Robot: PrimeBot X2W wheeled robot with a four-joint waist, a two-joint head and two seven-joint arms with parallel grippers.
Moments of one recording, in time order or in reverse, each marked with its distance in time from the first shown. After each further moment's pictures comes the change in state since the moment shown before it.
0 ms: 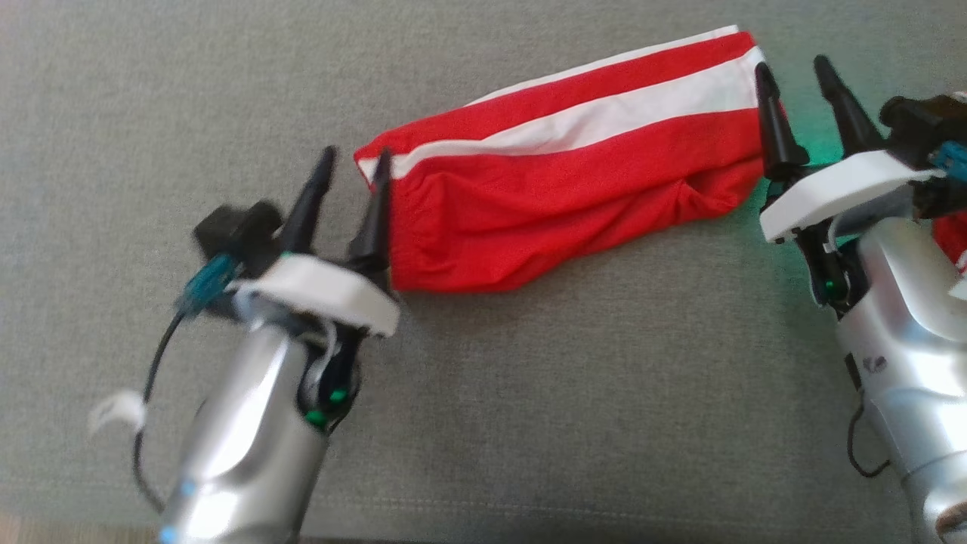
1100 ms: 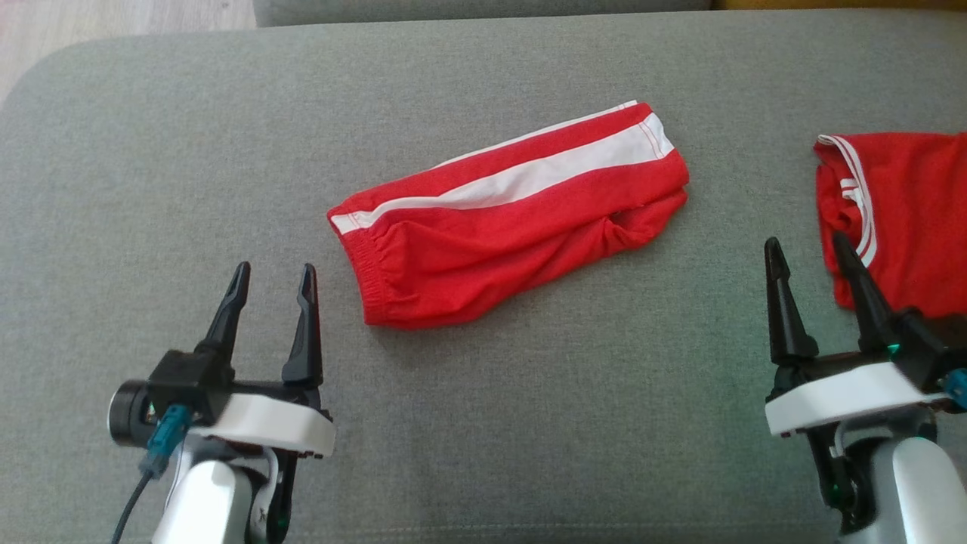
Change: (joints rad) left arm 0.388 0.072 0.156 -0.308 0.295 0.078 0.000; right arm 0.684 0.187 -0.331 -0.782 -0.330 0.000 0.197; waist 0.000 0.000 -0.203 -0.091
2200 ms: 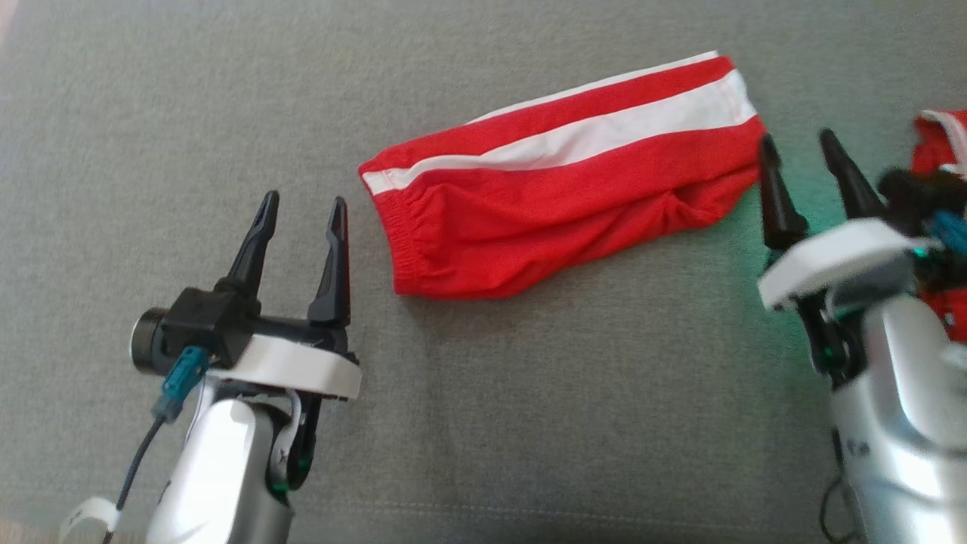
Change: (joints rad) left arm -0.137 -0.033 -0.035 0.014 -0.003 -0.038 0.000; right arm -0.379 -0.054 0.030 0.373 0.079 0.000 0.057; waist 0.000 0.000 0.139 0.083
